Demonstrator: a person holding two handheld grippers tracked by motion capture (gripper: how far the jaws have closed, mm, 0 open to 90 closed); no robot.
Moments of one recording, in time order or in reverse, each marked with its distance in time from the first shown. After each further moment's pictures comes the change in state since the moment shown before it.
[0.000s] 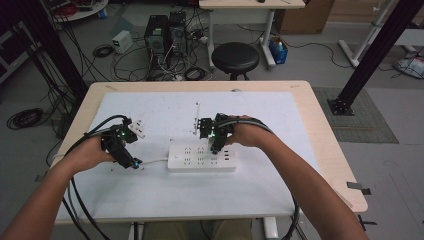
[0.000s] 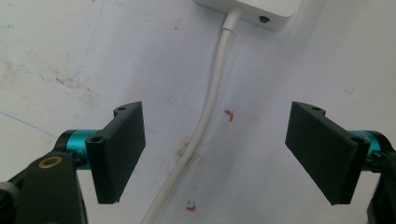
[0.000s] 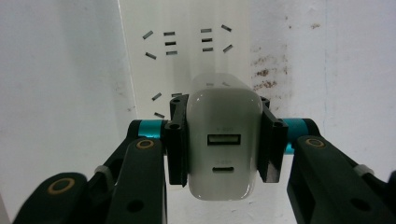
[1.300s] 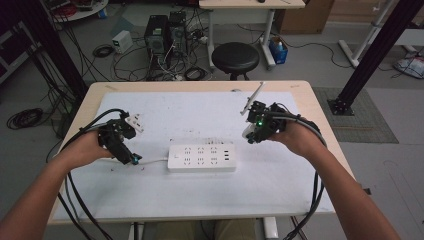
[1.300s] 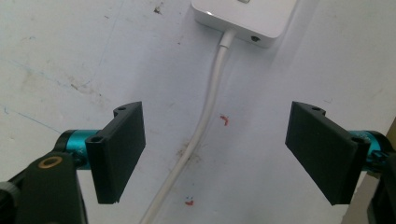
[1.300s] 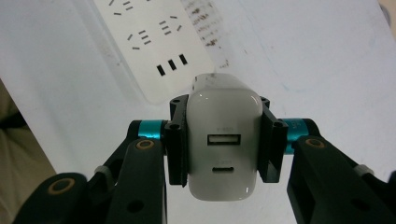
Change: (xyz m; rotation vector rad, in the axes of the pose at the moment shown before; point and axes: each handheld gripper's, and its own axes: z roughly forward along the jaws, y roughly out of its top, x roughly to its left) left arm -0.001 0.008 -0.020 -0.018 -0.007 -0.008; right arm 0.019 -0.104 -0.087 -0.165 -0.130 0.346
